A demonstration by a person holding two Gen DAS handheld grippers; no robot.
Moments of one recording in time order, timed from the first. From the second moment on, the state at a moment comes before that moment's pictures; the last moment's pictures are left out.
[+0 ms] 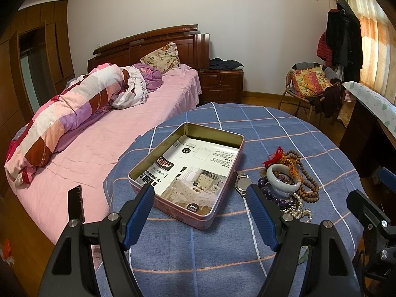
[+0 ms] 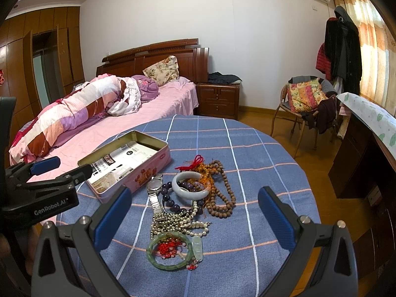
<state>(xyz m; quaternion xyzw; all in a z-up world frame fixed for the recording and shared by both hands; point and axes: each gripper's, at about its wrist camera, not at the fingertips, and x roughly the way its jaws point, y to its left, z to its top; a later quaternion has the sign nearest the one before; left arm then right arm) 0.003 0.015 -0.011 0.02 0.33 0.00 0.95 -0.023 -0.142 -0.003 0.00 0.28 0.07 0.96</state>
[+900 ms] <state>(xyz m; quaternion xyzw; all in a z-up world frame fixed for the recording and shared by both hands) 0.017 -0.024 -0.057 0.03 0.39 -0.06 0.92 -0.018 -0.191 -0.054 0.00 0.33 0.01 0.94</state>
